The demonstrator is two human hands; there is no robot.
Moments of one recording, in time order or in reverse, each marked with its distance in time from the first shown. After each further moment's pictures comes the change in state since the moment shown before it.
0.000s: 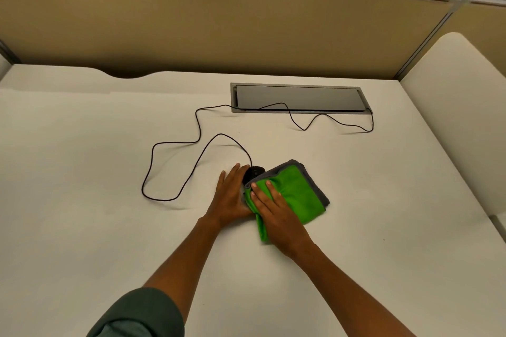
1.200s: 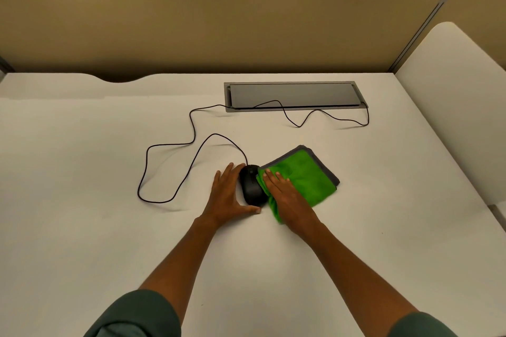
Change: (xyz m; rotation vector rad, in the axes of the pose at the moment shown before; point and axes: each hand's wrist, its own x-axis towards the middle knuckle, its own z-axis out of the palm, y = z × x) left_hand 0.000 -0.003 0.003 -0.037 0.013 -0.029; right_hand 0.009 0.042 -0.003 0.099 -0.022 0.152
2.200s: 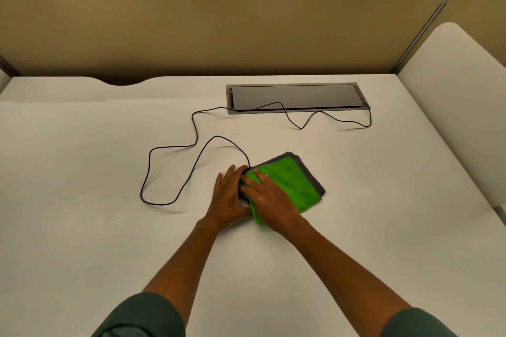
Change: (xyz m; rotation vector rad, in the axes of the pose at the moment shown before) left_hand 0.002 0.002 0.000 -0.015 0.003 0.002; right_hand 0.026 -0.044 -0.010 -0.064 0.088 -0.205
